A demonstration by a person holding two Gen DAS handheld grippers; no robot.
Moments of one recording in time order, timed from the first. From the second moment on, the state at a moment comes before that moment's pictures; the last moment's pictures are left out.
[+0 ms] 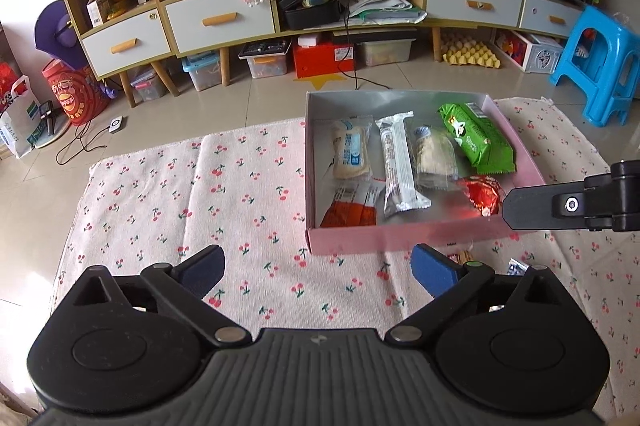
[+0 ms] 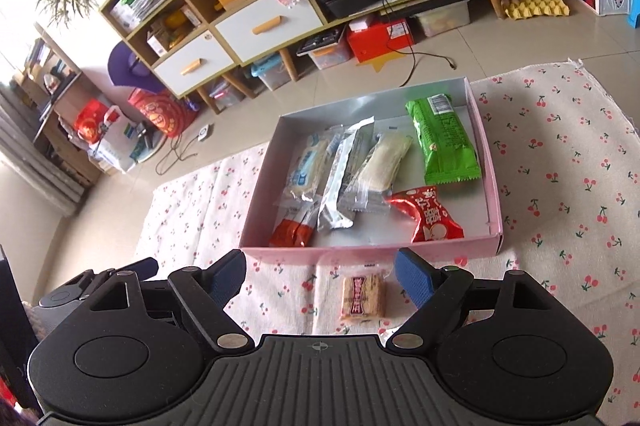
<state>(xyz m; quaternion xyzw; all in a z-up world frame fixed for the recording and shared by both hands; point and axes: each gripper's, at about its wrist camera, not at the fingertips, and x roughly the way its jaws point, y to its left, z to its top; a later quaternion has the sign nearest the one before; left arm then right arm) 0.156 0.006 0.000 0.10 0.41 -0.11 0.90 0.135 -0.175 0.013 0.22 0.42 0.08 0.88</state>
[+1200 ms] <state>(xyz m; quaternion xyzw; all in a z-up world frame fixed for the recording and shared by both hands) 0.067 0.024 -0.063 0.07 0.46 -0.13 0.88 0.076 -0.180 -0.076 0.08 0.51 0.08 0.85</state>
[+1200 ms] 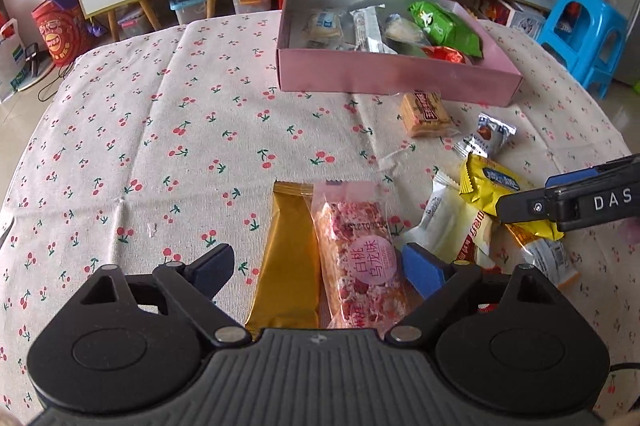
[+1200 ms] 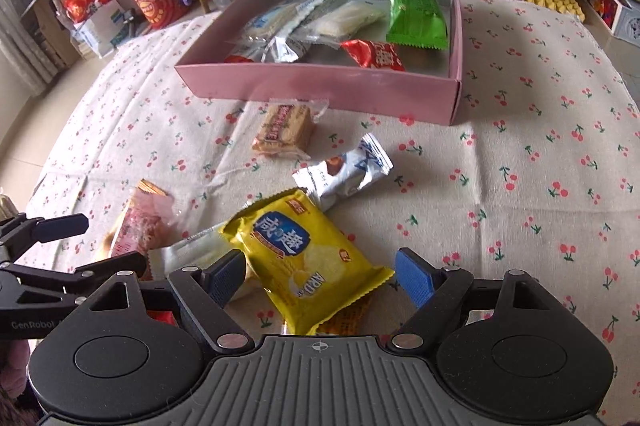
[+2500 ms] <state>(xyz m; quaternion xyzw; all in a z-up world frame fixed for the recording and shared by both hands) 0.072 0.038 -0.051 0.01 0.47 -0.14 0.87 0.080 -0.171 -0.071 0.11 0.49 0.13 0.86</state>
